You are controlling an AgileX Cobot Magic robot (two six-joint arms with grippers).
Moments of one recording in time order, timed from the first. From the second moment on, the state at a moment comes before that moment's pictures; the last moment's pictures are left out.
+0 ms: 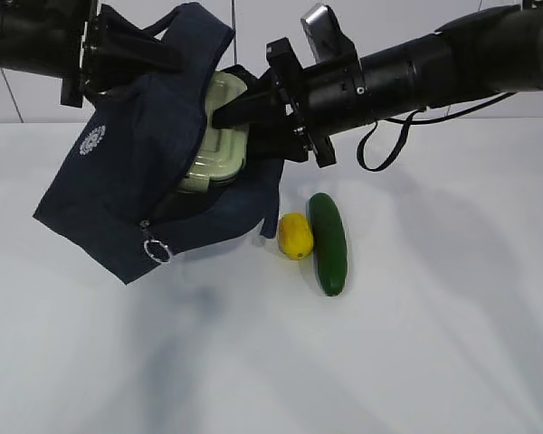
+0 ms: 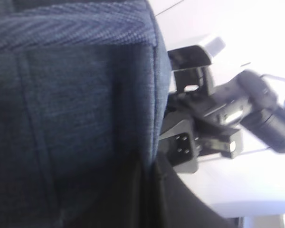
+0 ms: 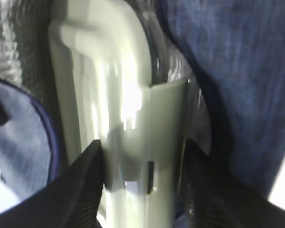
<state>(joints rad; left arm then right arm) -0.12 1.75 -1.30 -1.41 1.08 0.73 0.25 2.04 -1.54 1.39 1.09 -0.60</state>
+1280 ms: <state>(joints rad) -0.13 1.81 -1.30 -1.43 1.03 0.73 0.32 2.20 -1.57 1.56 1.03 -0.66</state>
